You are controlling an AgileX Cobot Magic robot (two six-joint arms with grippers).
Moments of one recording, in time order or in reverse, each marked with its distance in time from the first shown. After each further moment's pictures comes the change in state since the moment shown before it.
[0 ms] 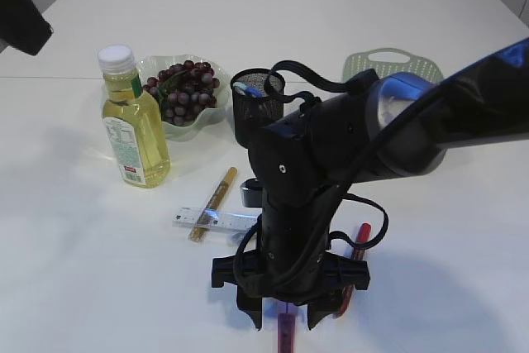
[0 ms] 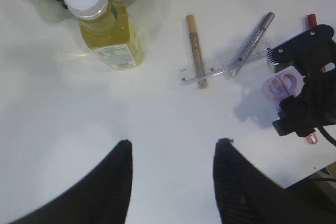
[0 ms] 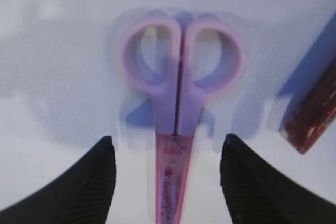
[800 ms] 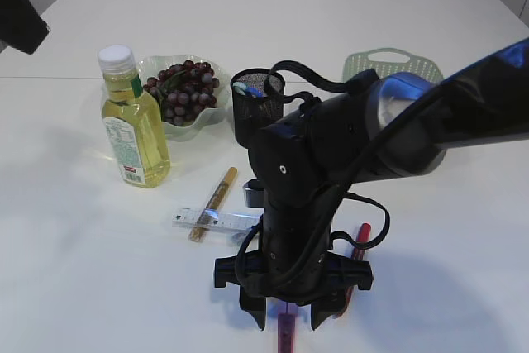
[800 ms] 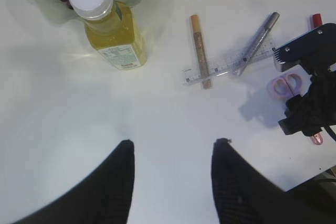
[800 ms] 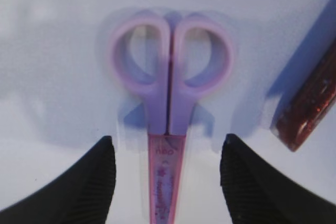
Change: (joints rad) left arm 0.000 0.000 0.000 0.013 0.000 0.000; right arm 0.000 0.000 0.000 -0.014 0.012 0.019
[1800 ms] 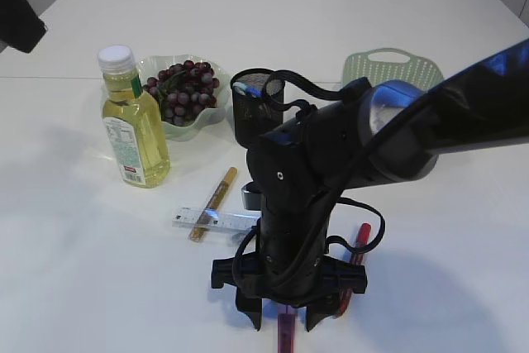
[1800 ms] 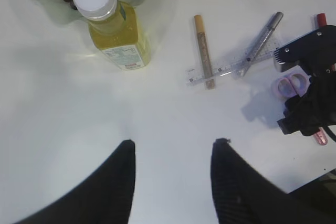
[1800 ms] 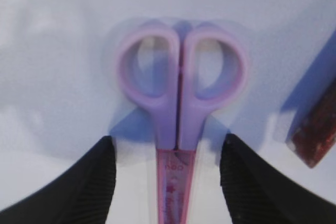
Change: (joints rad) left arm 0.000 0.000 0.000 0.011 0.000 0.002; right arm 0.000 0.022 0.000 0.007 -0.035 0.008
